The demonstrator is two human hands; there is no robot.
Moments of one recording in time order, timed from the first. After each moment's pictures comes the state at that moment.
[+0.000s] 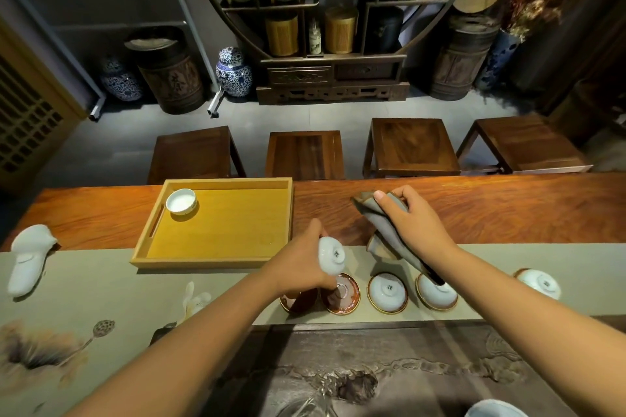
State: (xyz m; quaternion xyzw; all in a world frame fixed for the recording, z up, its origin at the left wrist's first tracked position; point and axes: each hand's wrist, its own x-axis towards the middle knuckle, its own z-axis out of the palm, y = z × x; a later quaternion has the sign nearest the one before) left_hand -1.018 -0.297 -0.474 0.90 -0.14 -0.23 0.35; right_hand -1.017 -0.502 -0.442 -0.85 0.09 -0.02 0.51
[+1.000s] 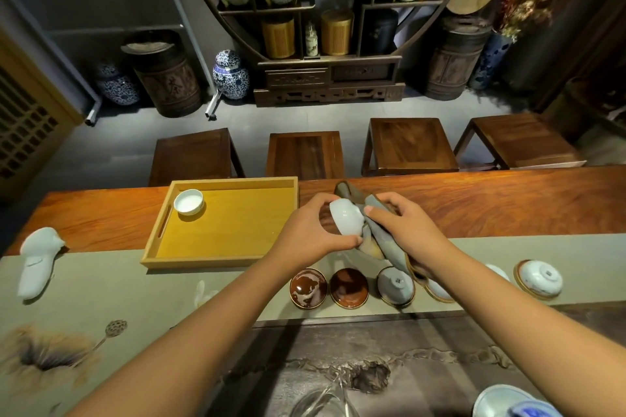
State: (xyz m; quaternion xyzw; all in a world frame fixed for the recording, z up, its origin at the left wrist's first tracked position) left_hand -1.017 -0.294 -0.438 0.84 -0.11 -0.11 0.52; right_hand -1.037 -0.468 -0.423 -0.78 0.08 0.06 0.62
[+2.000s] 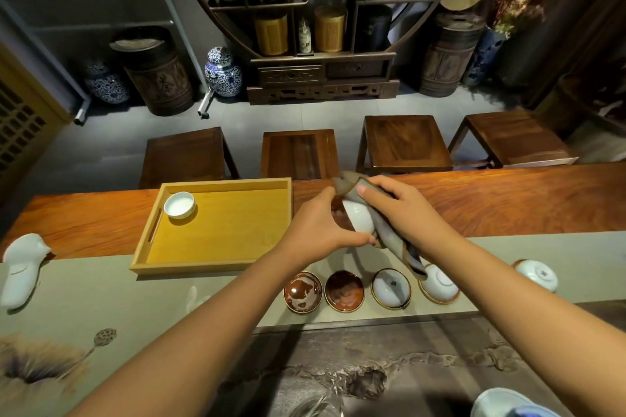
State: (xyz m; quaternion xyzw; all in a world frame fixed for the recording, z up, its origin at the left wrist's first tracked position) left_hand -1.004 -0.315 -0.428 0.85 -0.13 -0.12 0.49; right_hand -1.019 -0.475 -0.405 -0.82 0.00 0.03 0.58
